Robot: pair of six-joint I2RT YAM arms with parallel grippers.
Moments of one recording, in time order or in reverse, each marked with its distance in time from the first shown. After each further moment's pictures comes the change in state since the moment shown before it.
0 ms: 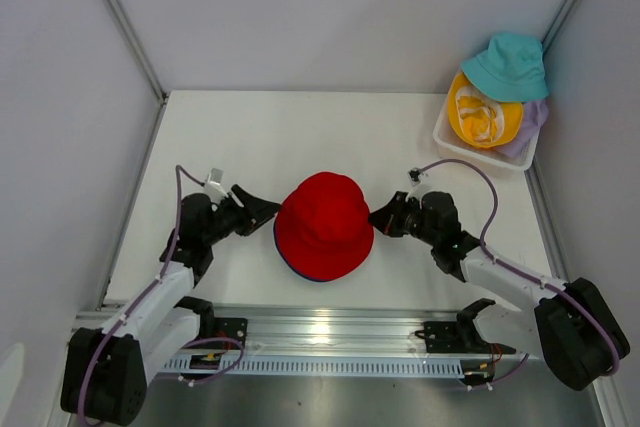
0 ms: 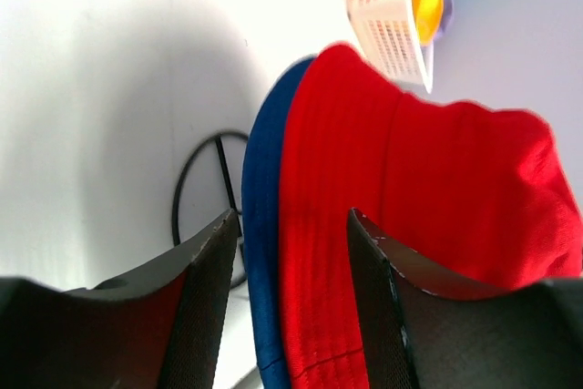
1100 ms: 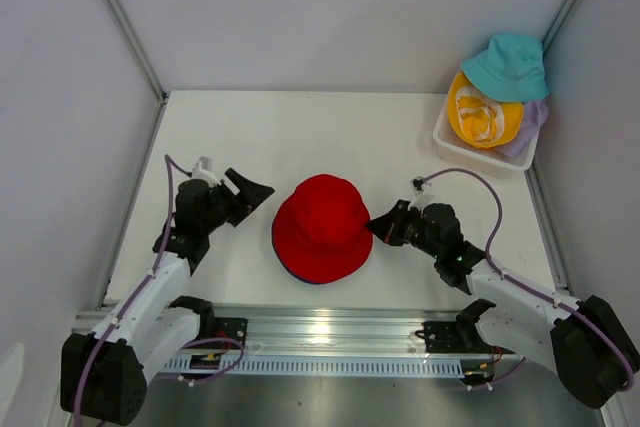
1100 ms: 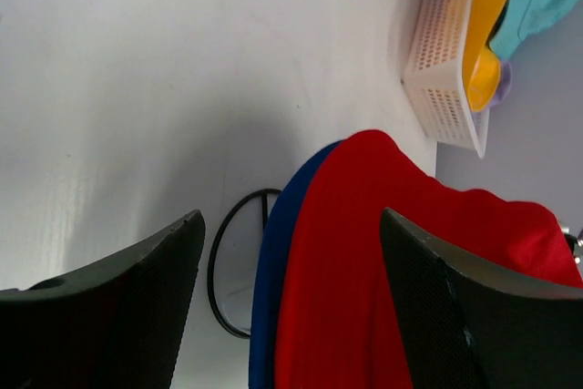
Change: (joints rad) left arm -0.002 -0.029 0.171 -0.261 -0.258 0.089; right arm 0.077 -0.121 -0.061 -0.033 0.080 0.083
